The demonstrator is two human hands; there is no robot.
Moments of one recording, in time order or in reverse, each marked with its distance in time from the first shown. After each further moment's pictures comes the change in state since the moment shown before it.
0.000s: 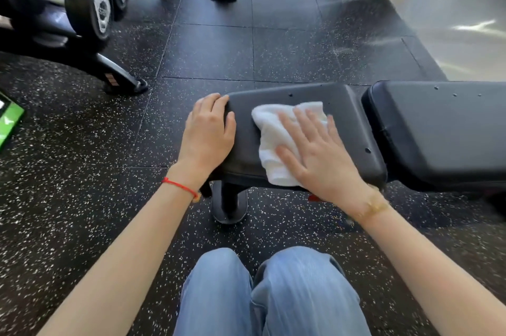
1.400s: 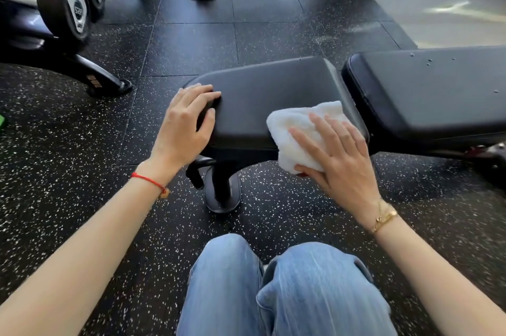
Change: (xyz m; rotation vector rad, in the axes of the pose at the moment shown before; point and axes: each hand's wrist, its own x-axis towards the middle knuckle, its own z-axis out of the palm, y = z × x) left_hand -0.030 -0.023 0.005 -0.141 0.062 0.318; right_hand -0.083 0.037 0.045 -0.245 0.464 -0.114
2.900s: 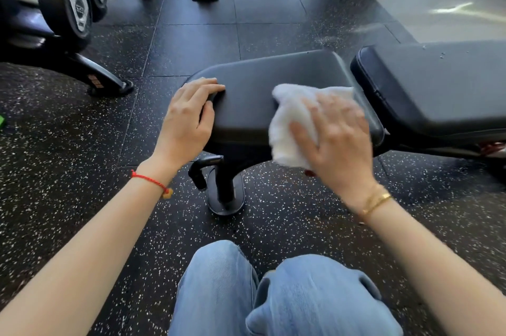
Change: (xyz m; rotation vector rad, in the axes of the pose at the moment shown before) left_hand 0.001 -0.007 0.004 -0.062 0.070 0.000; right_hand 0.045 -0.025 0.002 0.054 0.040 0.297
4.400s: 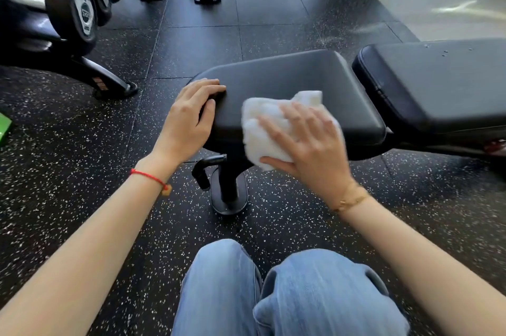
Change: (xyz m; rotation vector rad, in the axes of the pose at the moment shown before) left_hand -0.001 -0.001 -0.007 -0.008 -0.057 -0.012; right_hand -0.007 -0.018 0.023 -0.115 0.210 -0.389
